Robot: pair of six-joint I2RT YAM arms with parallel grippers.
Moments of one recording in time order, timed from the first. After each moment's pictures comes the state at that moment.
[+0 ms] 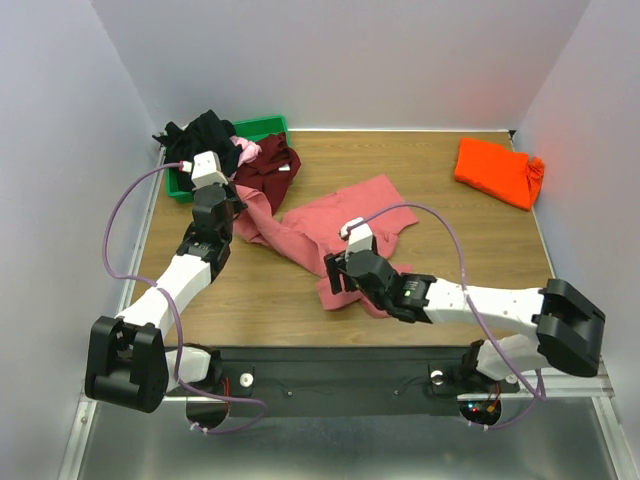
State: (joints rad) left arm -0.24 1.20 0.71 0.34 -0.33 -0.32; right arm 1.10 1.32 0.77 0.05 0.57 0.36
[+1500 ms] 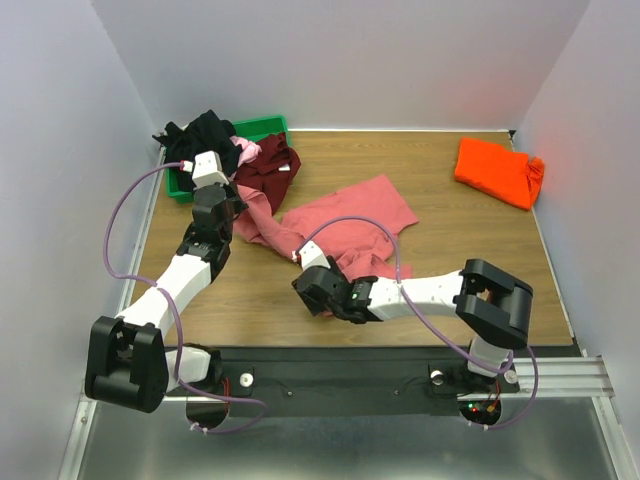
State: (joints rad) left arm -0.24 1.20 0.71 0.34 -0.31 -0.32; right arm 1.18 1.74 0.99 -0.11 0.53 0.34
